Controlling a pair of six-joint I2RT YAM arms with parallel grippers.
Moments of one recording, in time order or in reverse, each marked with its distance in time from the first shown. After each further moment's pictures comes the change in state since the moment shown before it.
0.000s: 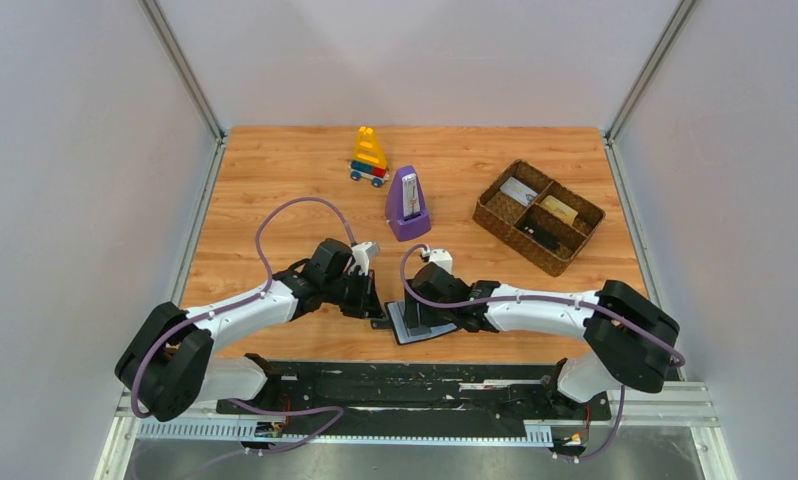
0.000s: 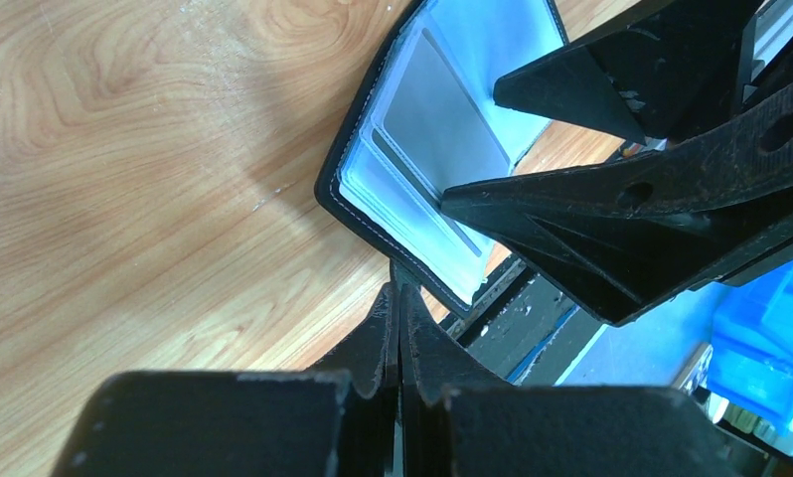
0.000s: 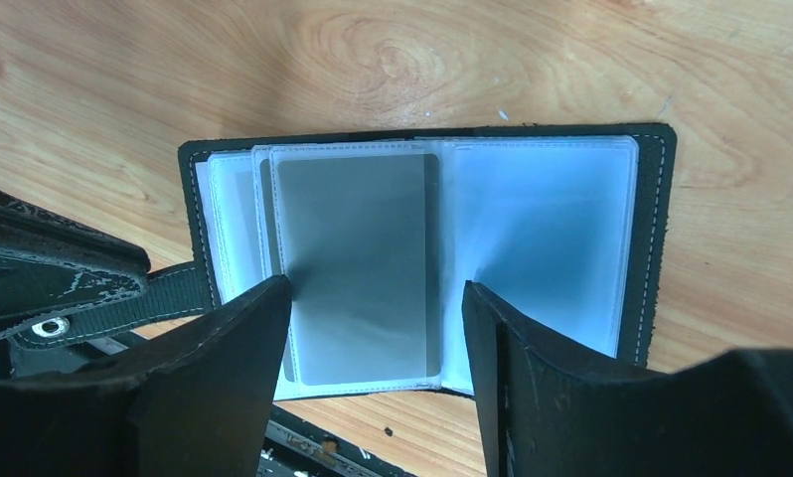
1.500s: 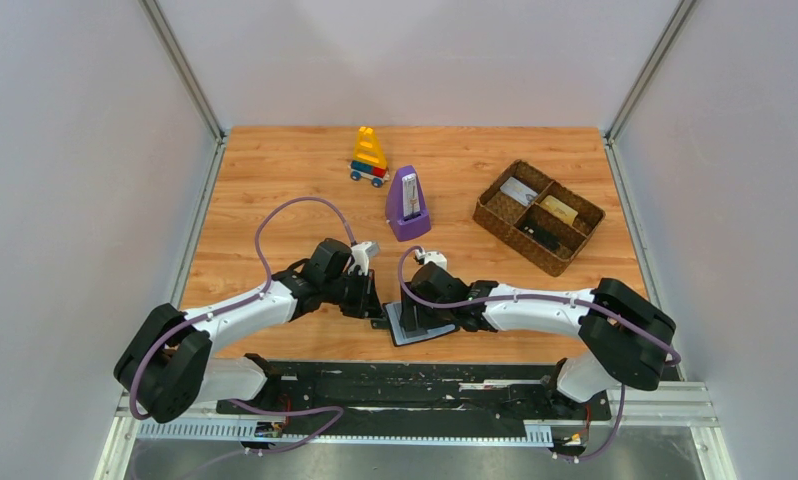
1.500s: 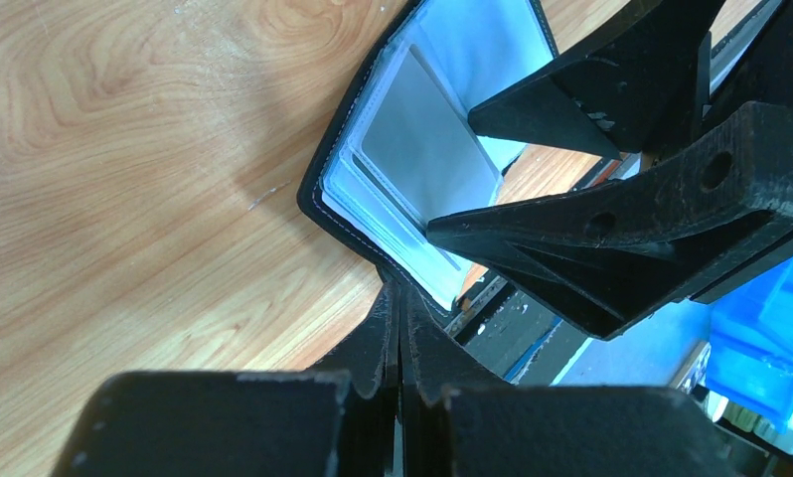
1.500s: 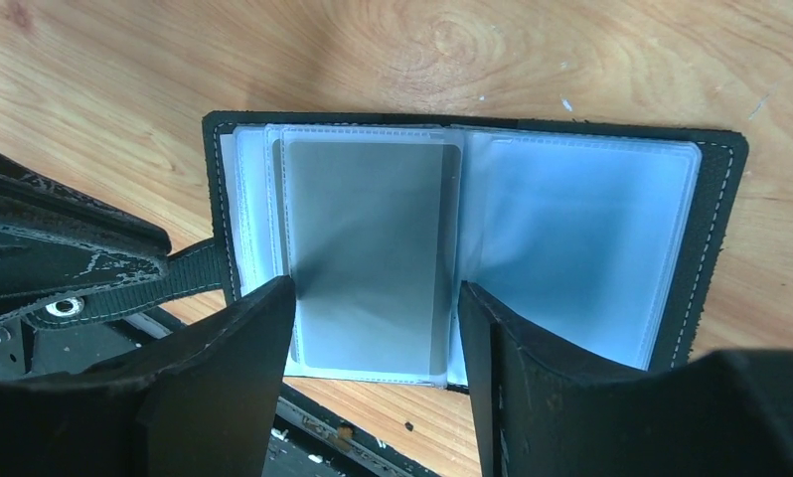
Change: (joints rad) left arm 0.000 -0.009 0.000 -0.001 0.005 0.000; right arm 0.000 0.018 -0.003 0.037 -0.094 -0.022
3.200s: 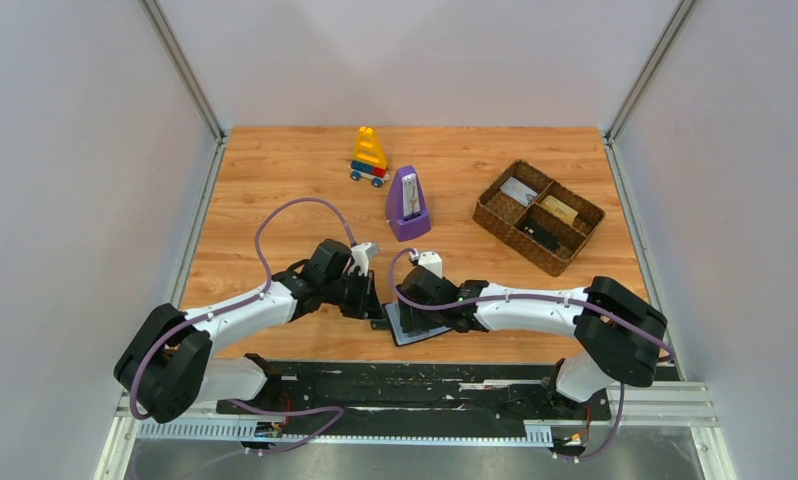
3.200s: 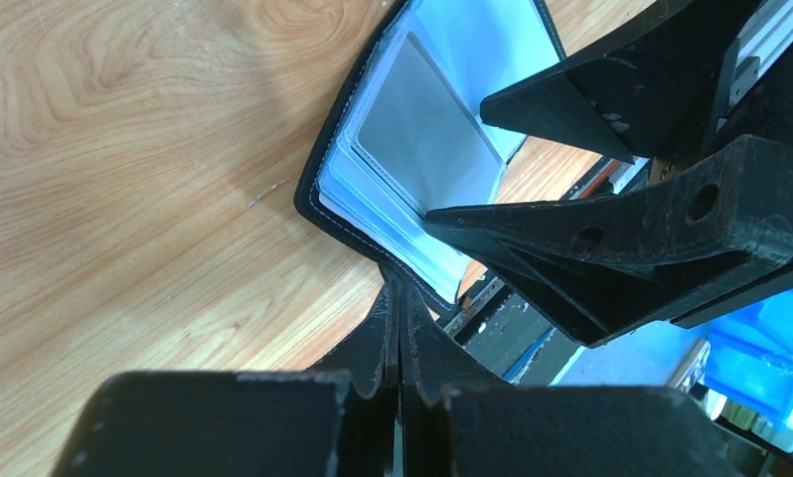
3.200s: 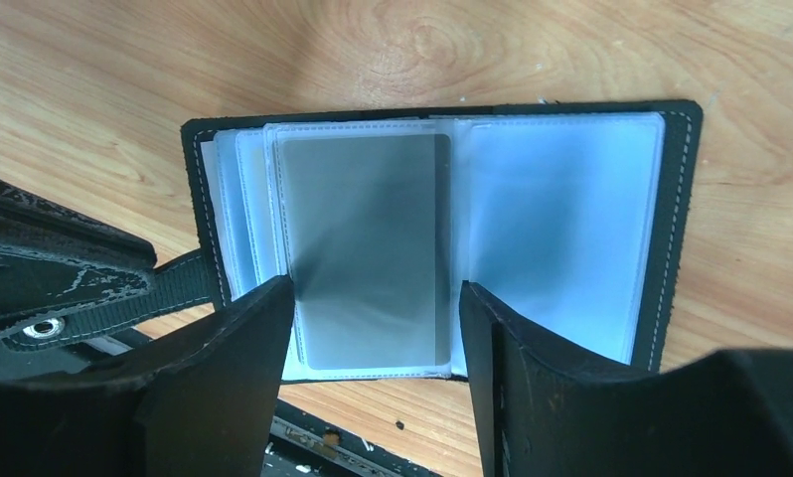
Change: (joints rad) left arm 0.000 0.000 -0.006 0.002 0.003 -0.002; right arm 0.043 0.035 0.067 -0.098 0.106 0.005
